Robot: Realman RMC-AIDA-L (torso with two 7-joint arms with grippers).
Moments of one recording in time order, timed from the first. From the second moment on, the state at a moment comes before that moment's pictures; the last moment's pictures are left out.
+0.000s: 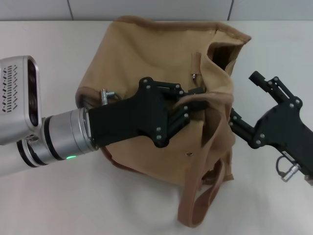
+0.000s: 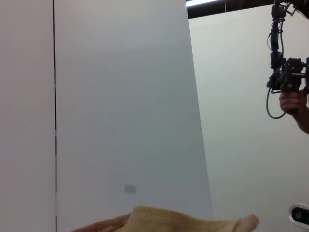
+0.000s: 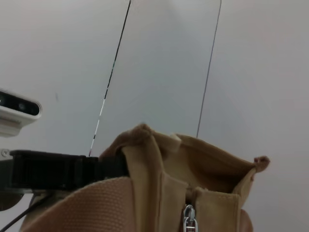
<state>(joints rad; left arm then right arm) -0.68 -2.08 0.68 0.03 1.73 1.76 -0.55 0.38 2.09 -0.11 0.09 -1.97 -1.69 0.06</state>
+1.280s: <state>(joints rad) -0.68 -2.08 0.69 0.00 1.73 1.74 -0.52 0.37 2.09 -0.03 0.15 -2.00 -1.67 0.00</state>
